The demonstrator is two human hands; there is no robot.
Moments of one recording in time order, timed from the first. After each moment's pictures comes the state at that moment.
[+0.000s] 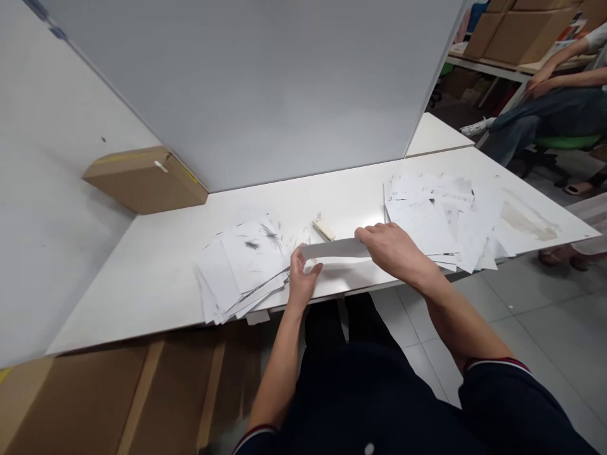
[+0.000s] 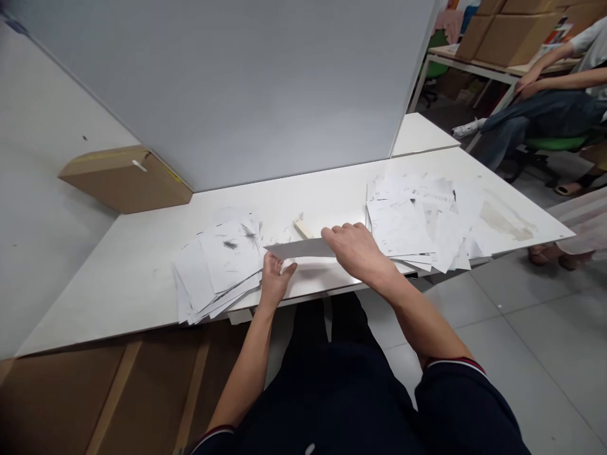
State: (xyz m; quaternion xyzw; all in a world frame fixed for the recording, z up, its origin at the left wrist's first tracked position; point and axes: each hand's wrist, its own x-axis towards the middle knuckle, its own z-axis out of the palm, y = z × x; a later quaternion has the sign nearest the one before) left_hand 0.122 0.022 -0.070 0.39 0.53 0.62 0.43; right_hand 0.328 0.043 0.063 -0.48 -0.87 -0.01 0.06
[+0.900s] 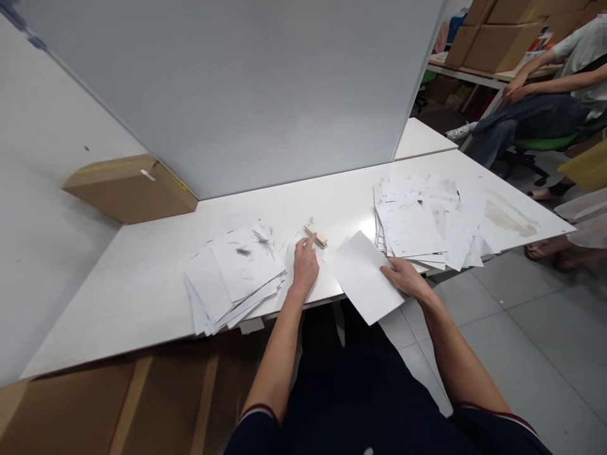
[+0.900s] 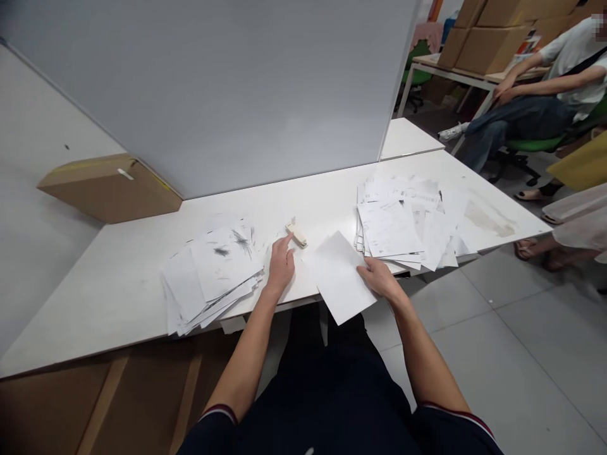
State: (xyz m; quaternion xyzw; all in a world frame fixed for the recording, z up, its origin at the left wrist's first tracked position) left_hand 0.134 0.068 -0.080 0.71 0.58 0.38 0.14; right_hand 0.401 0.025 -0.057 -0.66 -0.62 0.37 0.19
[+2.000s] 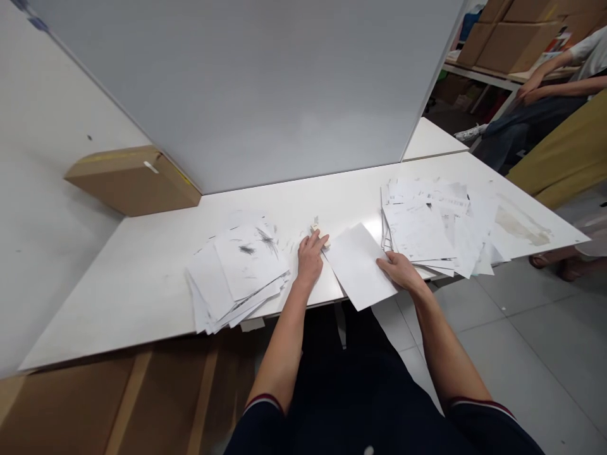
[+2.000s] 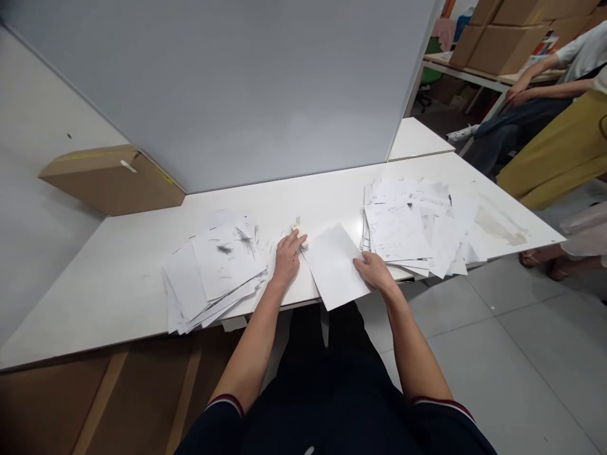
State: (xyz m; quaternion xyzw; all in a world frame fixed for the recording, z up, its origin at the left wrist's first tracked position) left_hand 0.128 0.093 -0.102 0.76 0.57 0.31 0.07; right_hand 0.381 0.053 -0.056 -0.69 -0.60 0.36 0.19
